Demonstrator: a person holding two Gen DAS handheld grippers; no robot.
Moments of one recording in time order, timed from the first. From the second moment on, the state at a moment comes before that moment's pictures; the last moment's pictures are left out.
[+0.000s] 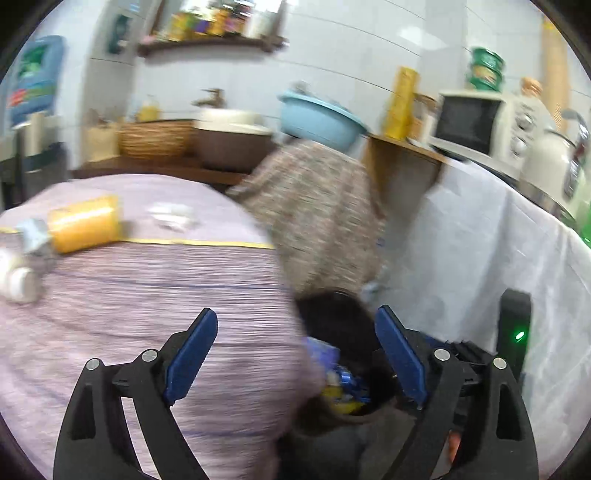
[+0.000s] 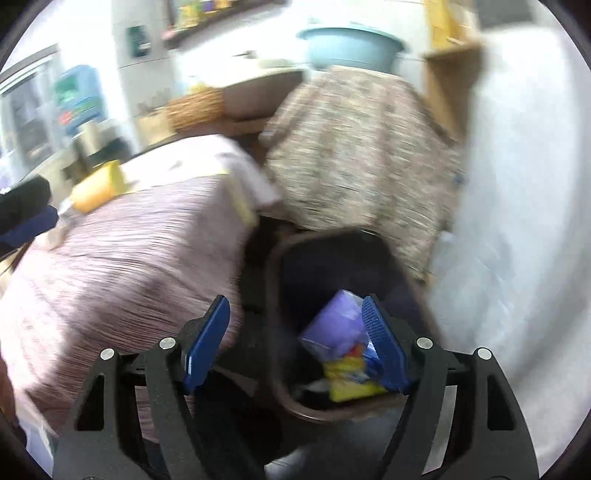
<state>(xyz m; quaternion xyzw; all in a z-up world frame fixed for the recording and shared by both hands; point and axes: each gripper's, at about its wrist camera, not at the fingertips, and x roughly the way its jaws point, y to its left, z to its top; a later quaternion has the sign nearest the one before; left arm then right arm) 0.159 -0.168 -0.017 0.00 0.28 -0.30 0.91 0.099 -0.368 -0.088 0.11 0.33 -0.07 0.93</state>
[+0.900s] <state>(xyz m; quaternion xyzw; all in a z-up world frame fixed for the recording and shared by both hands) 0.153 0.131 -0.027 -0.07 0.30 0.06 0.95 0.271 -0.033 0.000 -0.12 0.35 0.34 0.87</state>
